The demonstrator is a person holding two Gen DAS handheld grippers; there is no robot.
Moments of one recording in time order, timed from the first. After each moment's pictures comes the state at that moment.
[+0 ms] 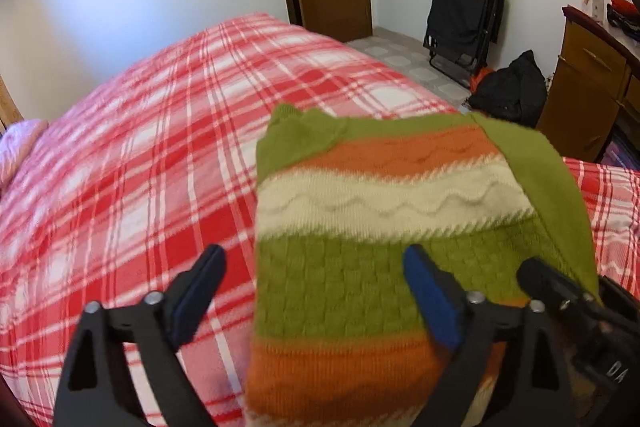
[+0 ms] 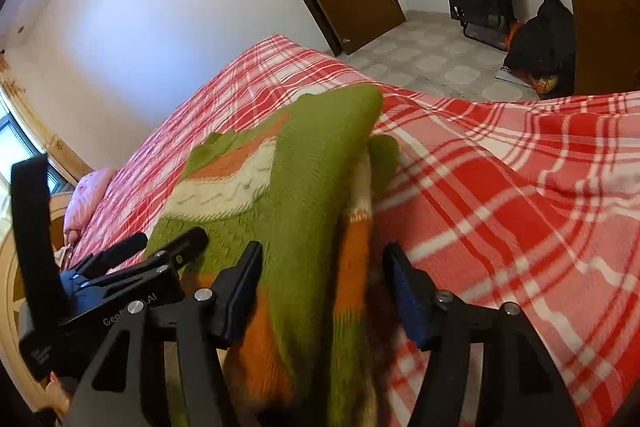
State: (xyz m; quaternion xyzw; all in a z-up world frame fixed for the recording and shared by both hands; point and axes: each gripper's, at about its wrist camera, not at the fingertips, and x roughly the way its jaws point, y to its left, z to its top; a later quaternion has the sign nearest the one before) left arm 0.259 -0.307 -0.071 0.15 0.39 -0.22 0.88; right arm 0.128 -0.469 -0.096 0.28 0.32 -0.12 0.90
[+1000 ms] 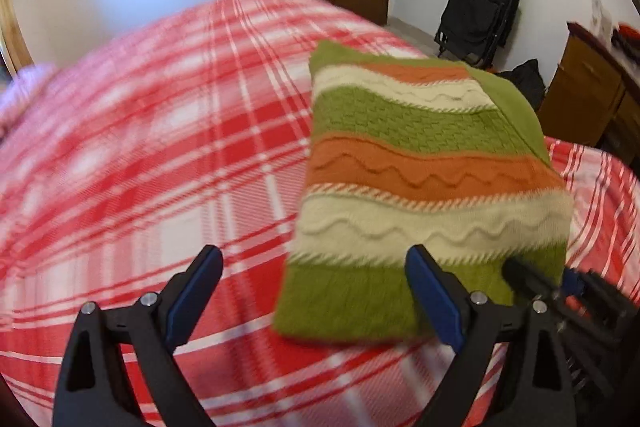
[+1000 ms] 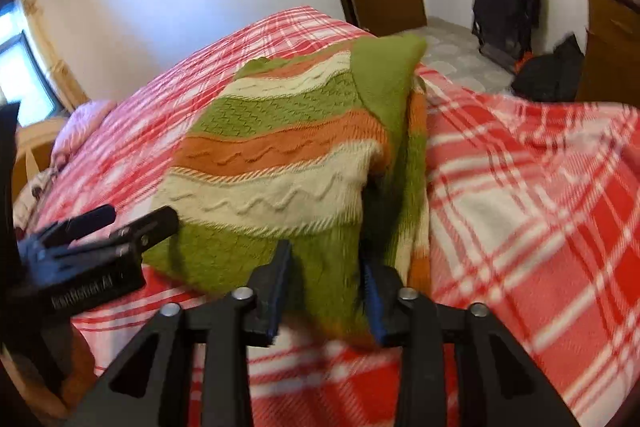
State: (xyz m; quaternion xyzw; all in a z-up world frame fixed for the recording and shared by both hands) left arm 0.172 -0.223 -0.068 0.12 0.40 -0.19 0.89; right arm 0.064 -0.383 -0.096 0.21 0.36 -0.10 0.90
